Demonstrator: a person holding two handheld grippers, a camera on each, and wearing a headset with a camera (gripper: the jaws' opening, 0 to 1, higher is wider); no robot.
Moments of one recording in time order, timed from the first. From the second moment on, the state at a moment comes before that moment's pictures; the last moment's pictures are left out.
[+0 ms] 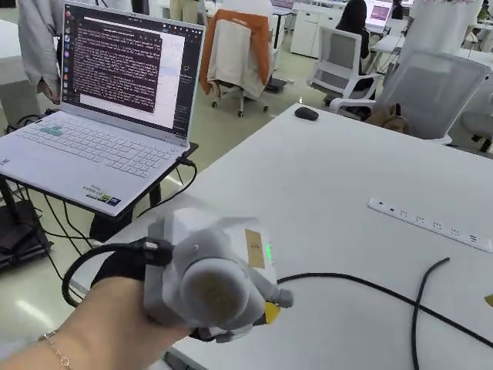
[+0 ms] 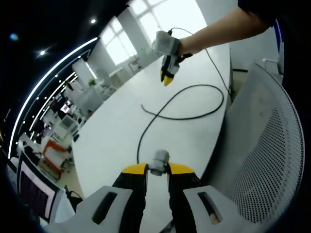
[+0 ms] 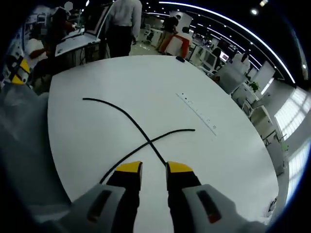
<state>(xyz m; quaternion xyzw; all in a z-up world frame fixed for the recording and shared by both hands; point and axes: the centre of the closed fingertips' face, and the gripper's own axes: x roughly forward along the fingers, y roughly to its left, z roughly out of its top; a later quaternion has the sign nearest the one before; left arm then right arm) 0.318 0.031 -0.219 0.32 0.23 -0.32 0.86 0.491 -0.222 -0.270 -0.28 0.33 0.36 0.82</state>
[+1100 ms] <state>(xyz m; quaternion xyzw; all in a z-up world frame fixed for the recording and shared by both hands) 0.379 -0.026 -0.372 0.30 0.37 -0.52 0.72 0.305 -0.204 -0.241 -0.15 0.32 0.36 0.87</state>
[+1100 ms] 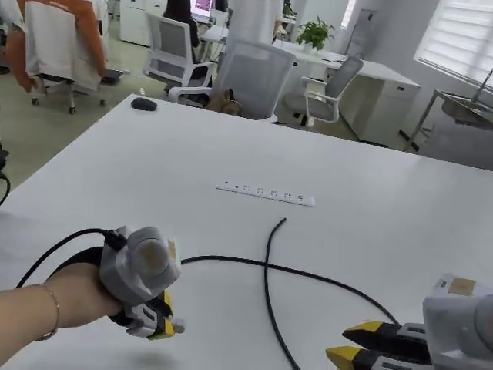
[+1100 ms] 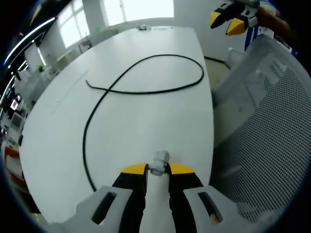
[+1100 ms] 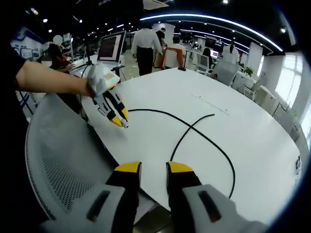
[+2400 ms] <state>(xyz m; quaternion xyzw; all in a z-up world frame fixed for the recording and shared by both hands) 0.313 0.063 -0.257 0.13 0.33 -0.44 0.82 0.293 -0.183 -0.296 -0.10 0.41 0.37 0.83</state>
